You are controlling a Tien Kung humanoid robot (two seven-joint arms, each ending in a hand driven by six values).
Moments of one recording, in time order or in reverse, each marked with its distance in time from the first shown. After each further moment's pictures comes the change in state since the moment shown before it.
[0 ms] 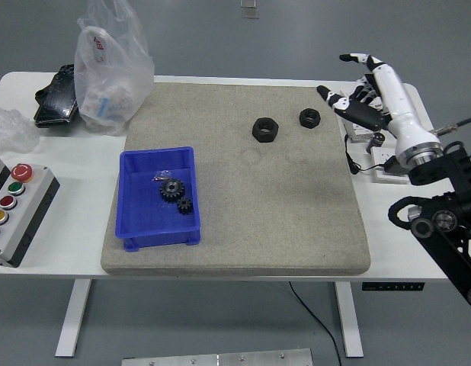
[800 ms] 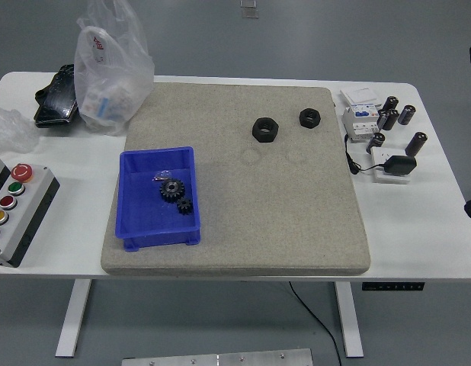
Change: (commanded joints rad) left arm 0.051 -0.022 0.009 0.000 -0.067 0.014 -0.004; right arm -0.134 0.044 0.347 -0.011 0.079 -0.074 0.105
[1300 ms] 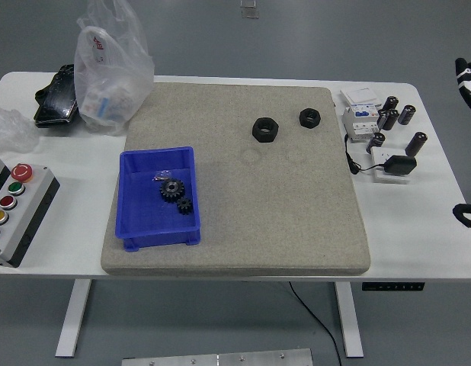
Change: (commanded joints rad) left arm 0.012 -0.003 -0.029 0.000 -0.005 0.013 0.017; right arm 0.010 0.027 -0.050 -0.066 0.019 -0.001 -0.015
